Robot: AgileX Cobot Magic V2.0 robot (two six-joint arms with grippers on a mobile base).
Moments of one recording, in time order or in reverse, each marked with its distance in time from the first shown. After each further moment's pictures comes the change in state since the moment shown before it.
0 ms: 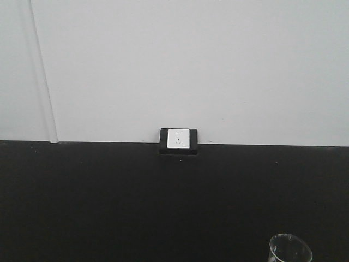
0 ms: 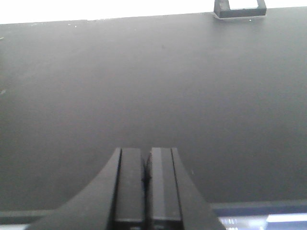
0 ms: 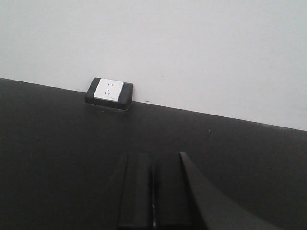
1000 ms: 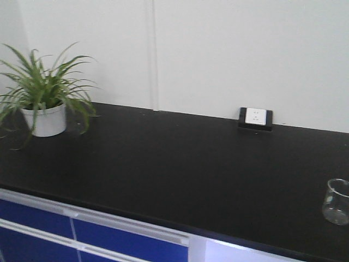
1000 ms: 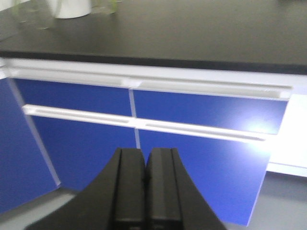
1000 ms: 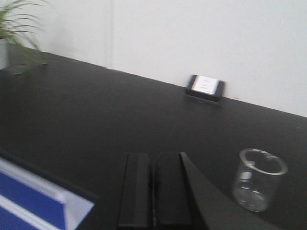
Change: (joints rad) left arm 0.000 0.000 0.000 0.000 0.000 0.000; right arm 0.000 0.000 0.000 0.000 0.003 0.000
